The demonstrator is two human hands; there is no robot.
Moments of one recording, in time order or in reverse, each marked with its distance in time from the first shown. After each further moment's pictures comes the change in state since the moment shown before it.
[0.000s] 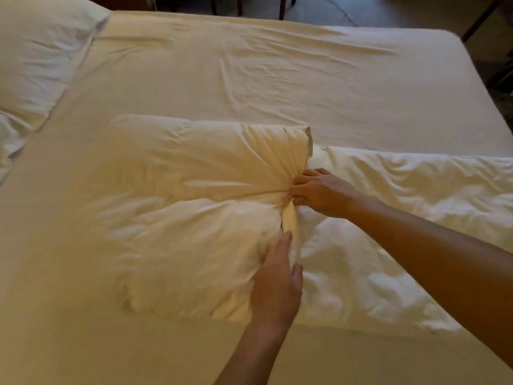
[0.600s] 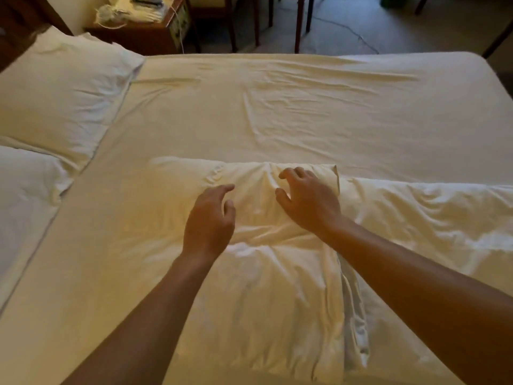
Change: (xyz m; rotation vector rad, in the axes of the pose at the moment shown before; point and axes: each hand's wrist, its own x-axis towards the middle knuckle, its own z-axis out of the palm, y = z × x) left_hand 0.133 -0.032 -0.189 0.173 0.353 0.191; right_hand 0.081 -0.078 -0.066 0.309 0.387 0.432
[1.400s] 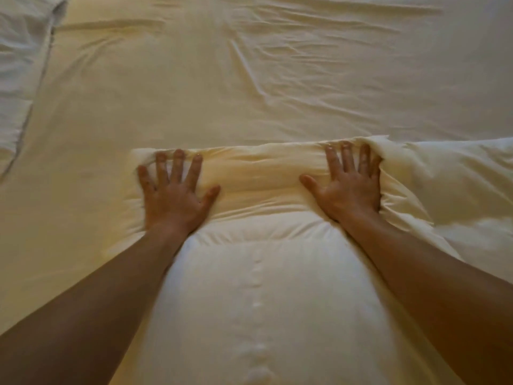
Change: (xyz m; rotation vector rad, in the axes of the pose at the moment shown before) left_hand 0.144 -0.241 0.055 0.748 -0.243 0.125; right_hand 0.068 0.033 0.165 -0.408 -0.039 0.557
